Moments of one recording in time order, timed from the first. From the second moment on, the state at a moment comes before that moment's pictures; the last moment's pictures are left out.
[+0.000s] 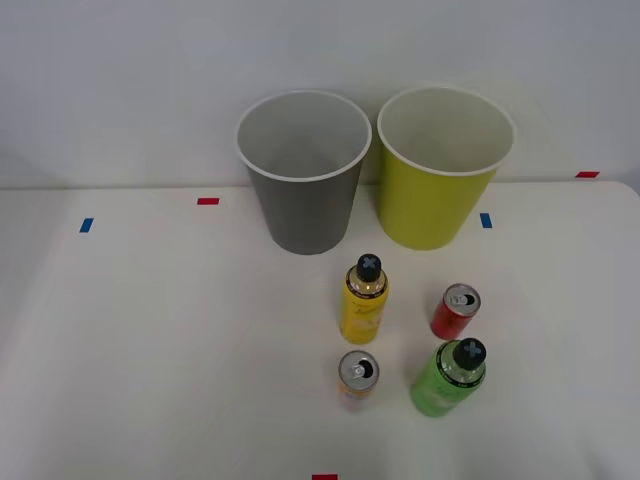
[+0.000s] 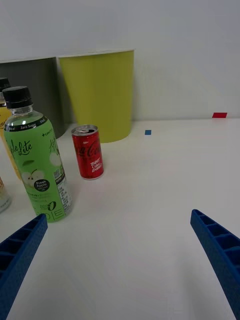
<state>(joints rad) 1.15 -0.24 -0.06 -1.85 0.31 -0.97 0.98</state>
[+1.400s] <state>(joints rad) 1.11 -0.28 -0.01 -1.78 0.30 -0.98 0.99</state>
